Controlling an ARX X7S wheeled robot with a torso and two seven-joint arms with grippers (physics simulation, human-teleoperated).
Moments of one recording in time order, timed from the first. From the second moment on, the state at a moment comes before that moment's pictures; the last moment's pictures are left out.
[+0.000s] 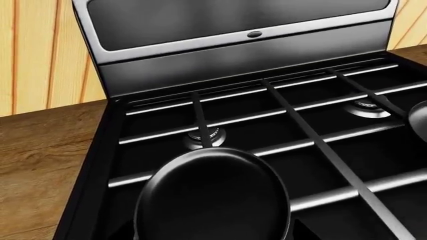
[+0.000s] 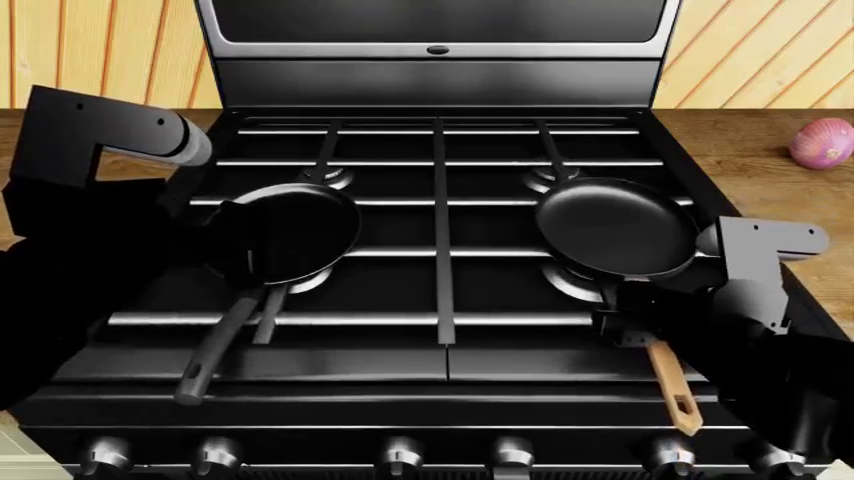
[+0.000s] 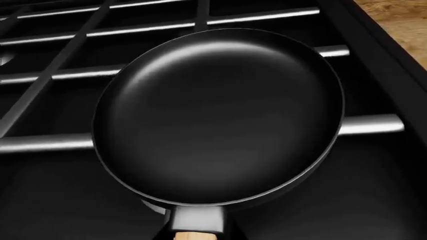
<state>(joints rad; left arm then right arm) -1.05 -0.88 0.34 0.40 -1.72 -1.11 -0.85 0.64 0.79 -0.20 -0.23 1.46 0.99 0.69</state>
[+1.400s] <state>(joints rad) -1.05 -0.81 0.35 0.38 -1.61 -1.02 -0.81 0.85 0.88 -0.13 -0.38 1.66 1.06 0.88</state>
